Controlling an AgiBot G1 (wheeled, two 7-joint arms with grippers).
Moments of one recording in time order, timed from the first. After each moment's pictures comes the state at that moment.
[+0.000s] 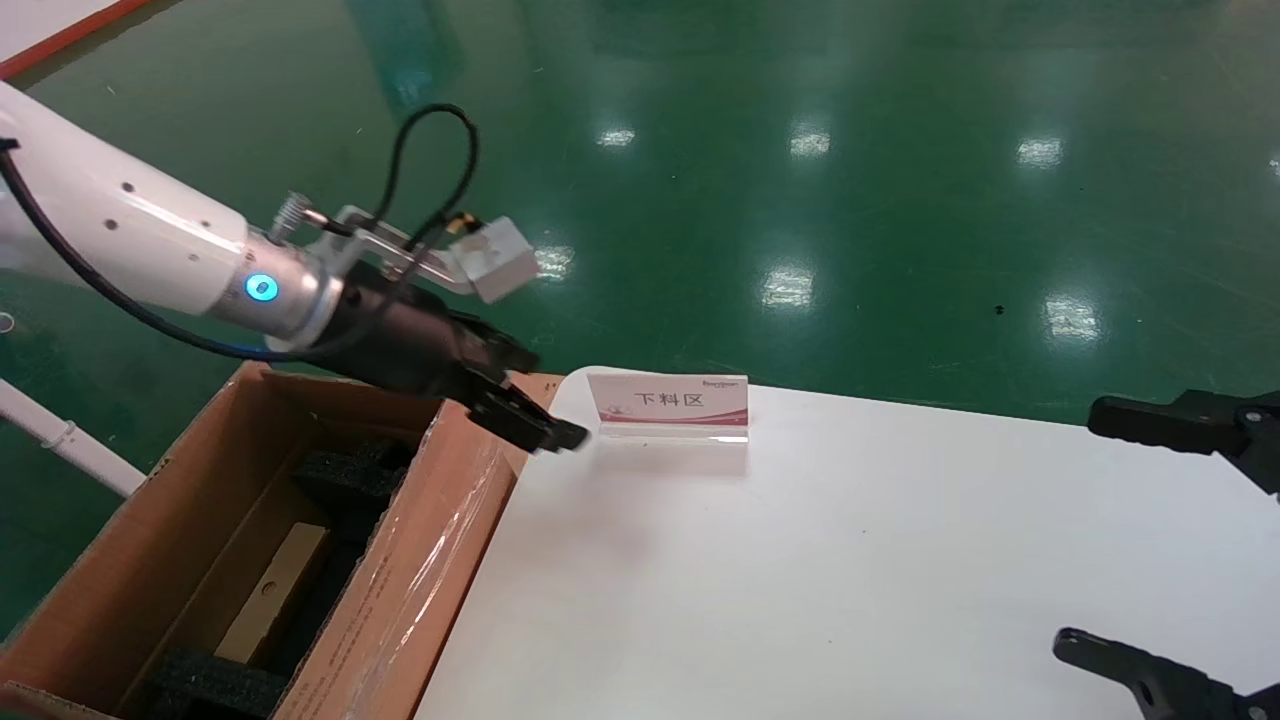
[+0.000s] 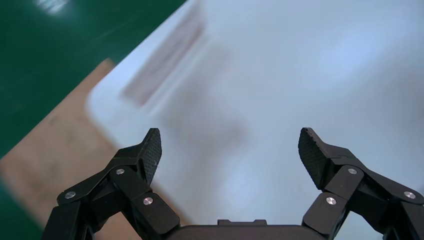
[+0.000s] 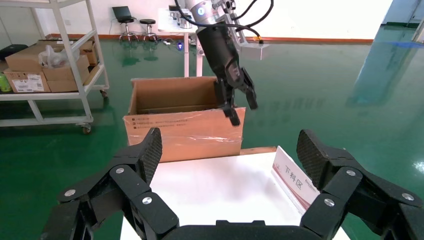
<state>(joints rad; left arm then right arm) -2.15 0.61 1.76 -1.16 1.06 1.08 -0.86 1.08 -0.60 -0.30 1.28 -0.72 -1.49 0.18</state>
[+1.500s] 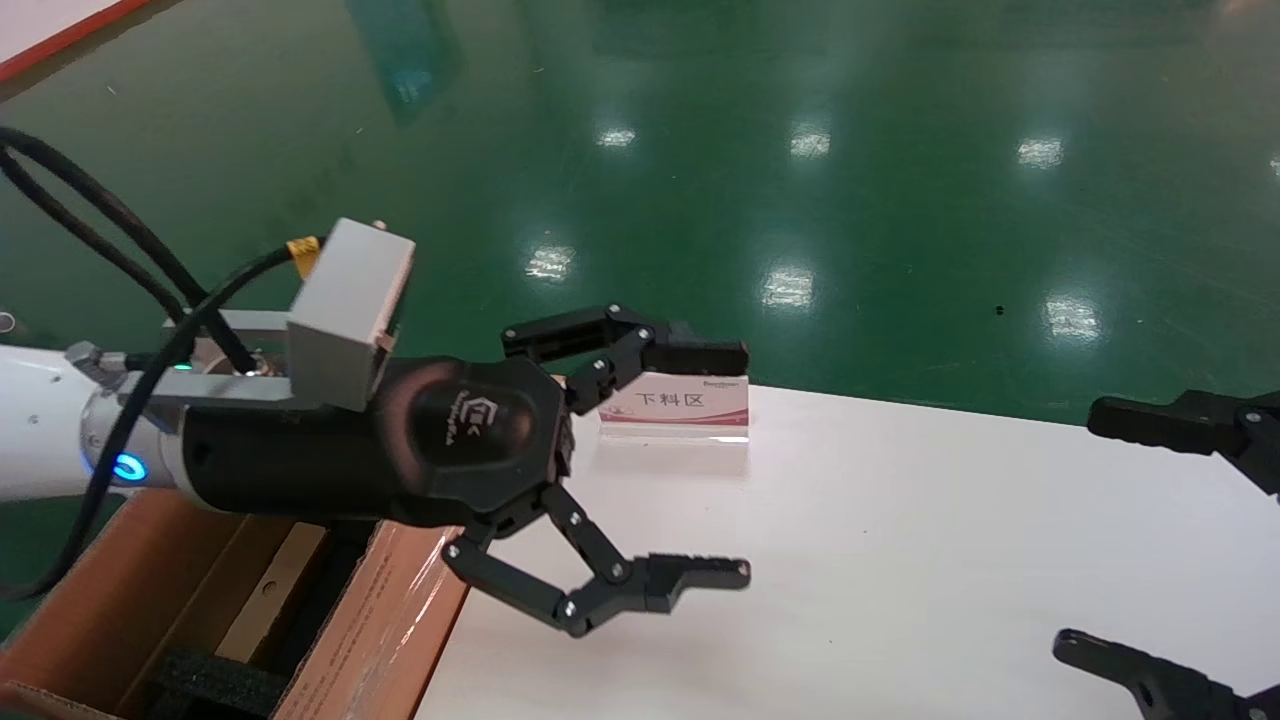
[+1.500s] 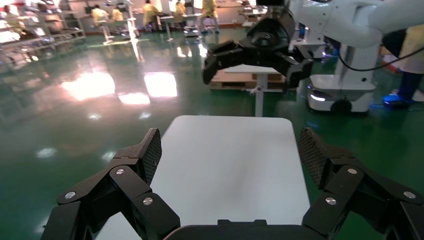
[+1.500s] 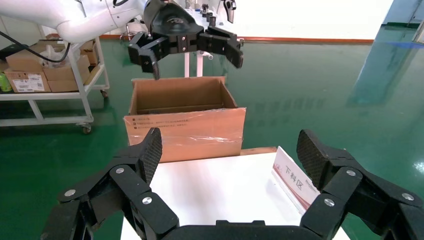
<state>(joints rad) -1.11 0.61 0.33 -1.28 0.74 1.48 -0.21 1.08 -0.61 -0.28 1.28 -0.73 -1.49 0.18</state>
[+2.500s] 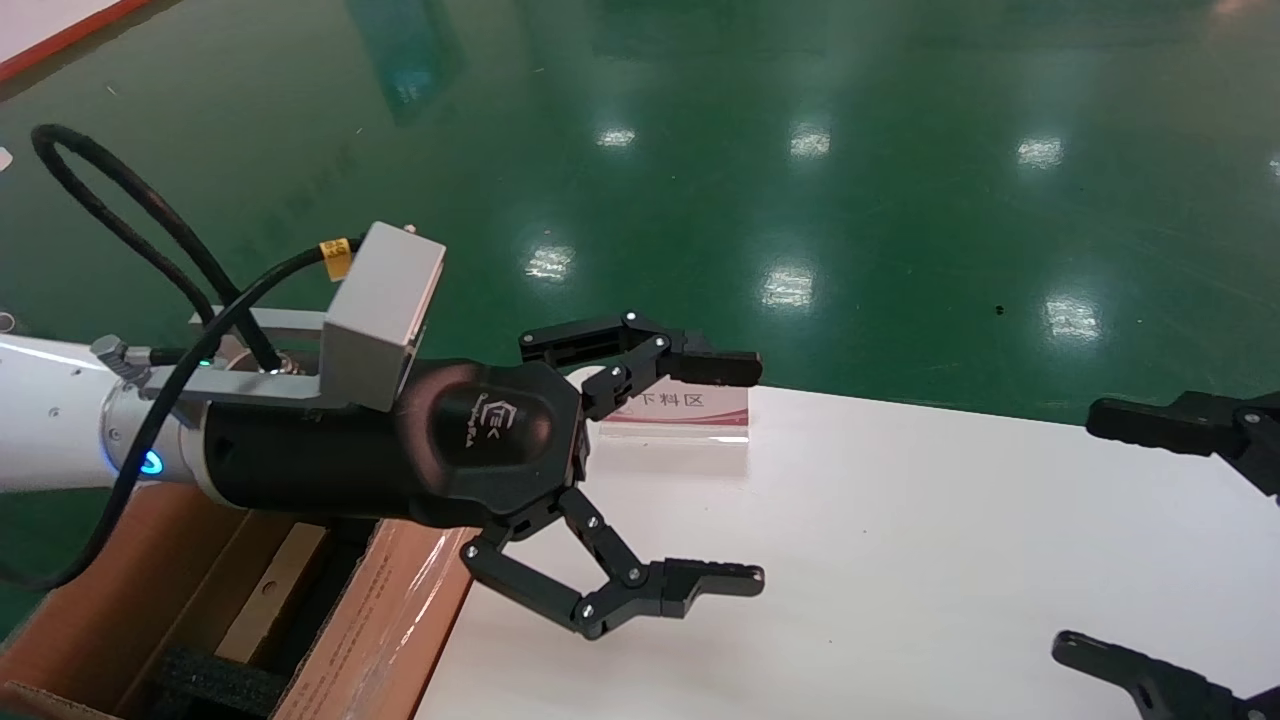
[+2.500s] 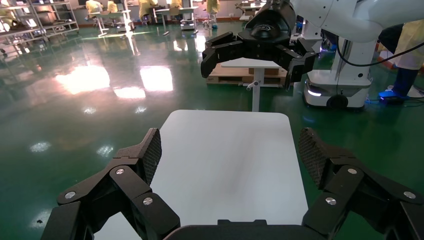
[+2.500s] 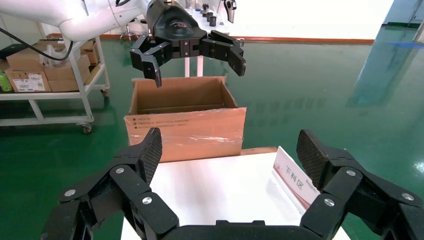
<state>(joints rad) -1.09 0.61 0.29 -1.28 0.74 1.49 -0.19 1.08 -0.61 -0.28 1.28 -0.73 -1.50 0.19</state>
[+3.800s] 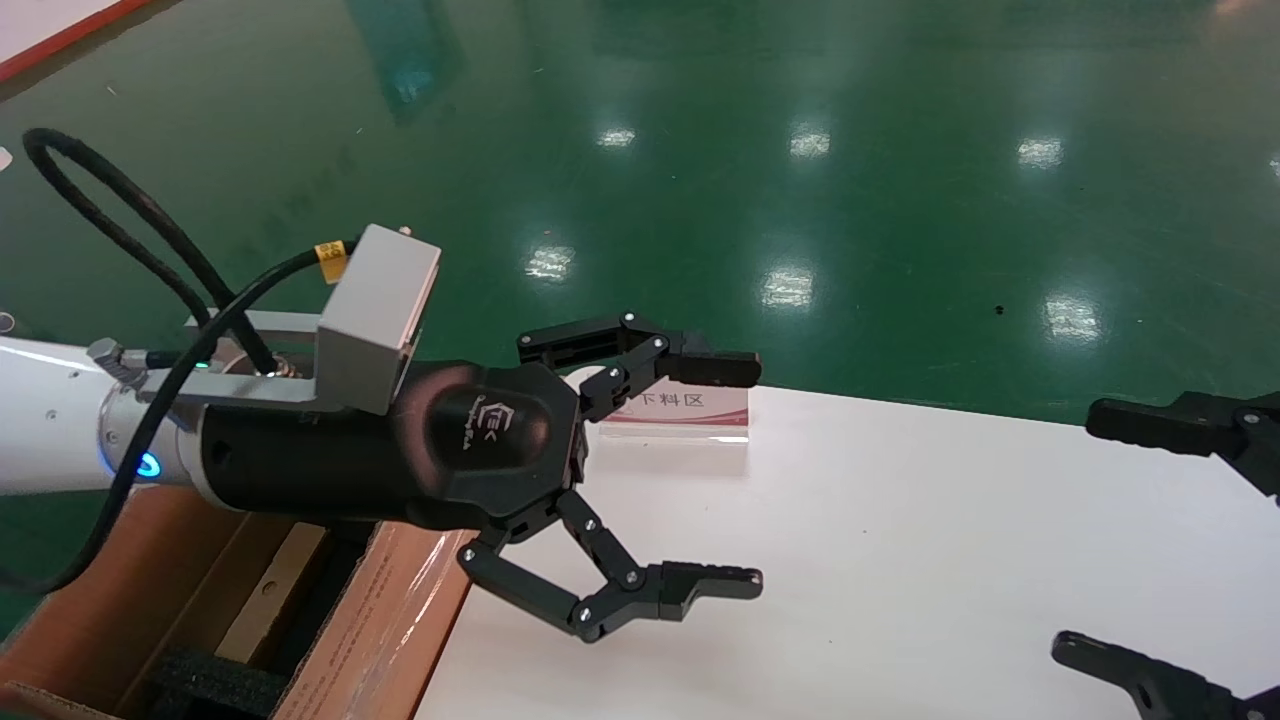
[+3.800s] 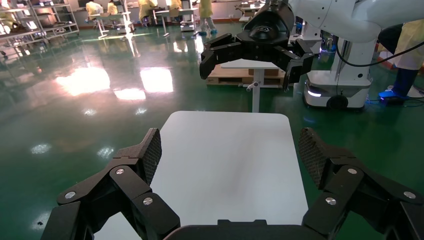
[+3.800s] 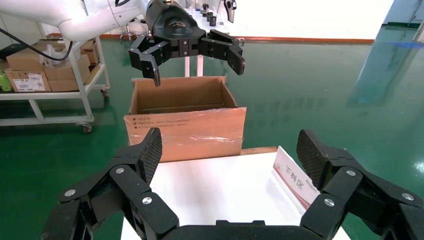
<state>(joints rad) -1.07 0.61 0.28 -1.28 0.73 1.50 -0.19 1.08 -0.61 -0.28 1.28 -0.73 -1.49 0.19</state>
